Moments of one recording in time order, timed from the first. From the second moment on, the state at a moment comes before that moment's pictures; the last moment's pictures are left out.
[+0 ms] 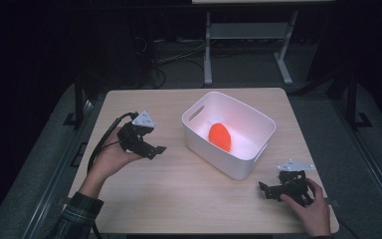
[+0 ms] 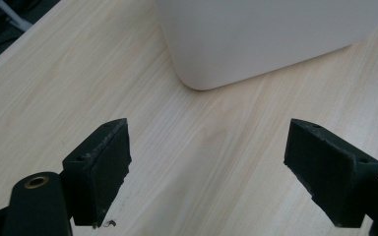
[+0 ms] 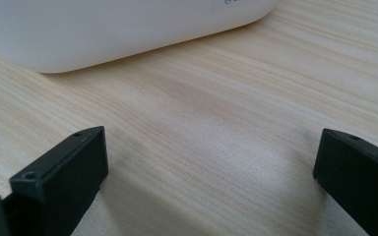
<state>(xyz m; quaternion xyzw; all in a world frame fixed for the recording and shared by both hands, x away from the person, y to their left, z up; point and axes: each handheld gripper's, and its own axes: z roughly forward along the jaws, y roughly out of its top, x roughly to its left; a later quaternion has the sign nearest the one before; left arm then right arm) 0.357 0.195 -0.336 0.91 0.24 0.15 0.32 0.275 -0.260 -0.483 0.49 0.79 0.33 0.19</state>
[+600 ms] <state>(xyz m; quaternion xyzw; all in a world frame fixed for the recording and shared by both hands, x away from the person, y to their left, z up) 0.324 0.222 -0.383 0.88 0.27 0.15 0.36 0.275 -0.260 -0.483 0.49 0.79 0.33 0.19</state>
